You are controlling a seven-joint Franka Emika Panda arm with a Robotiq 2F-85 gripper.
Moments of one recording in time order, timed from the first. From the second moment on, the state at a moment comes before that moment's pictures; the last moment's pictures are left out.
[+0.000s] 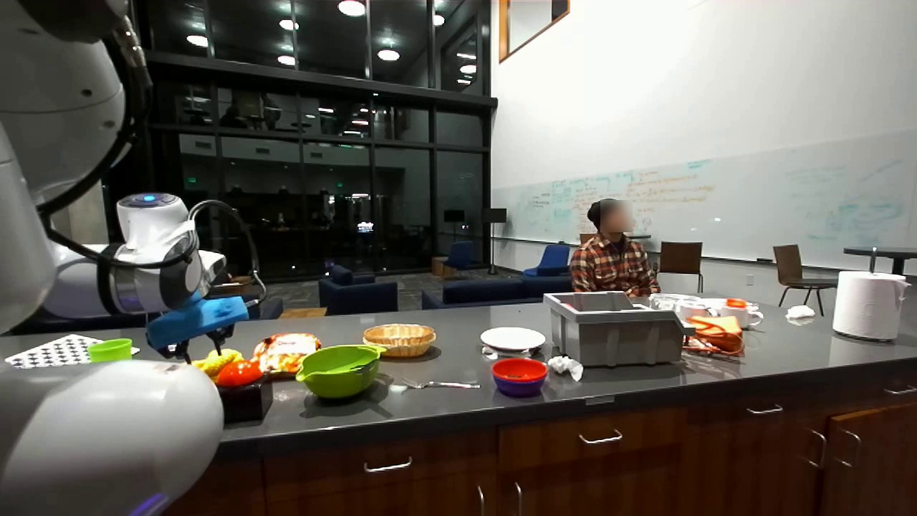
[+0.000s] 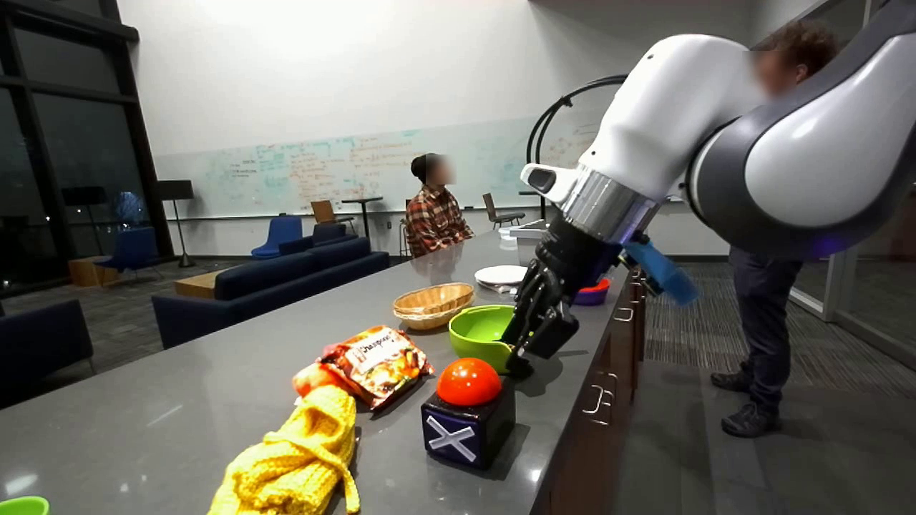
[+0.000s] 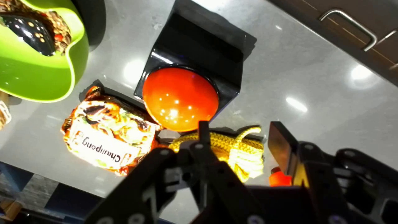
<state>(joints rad) 0.70 -0.30 0.16 -2.75 0.07 3.01 -0.40</state>
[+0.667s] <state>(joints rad) 0.66 -0.23 0.18 -2.65 0.02 3.02 -0.40</state>
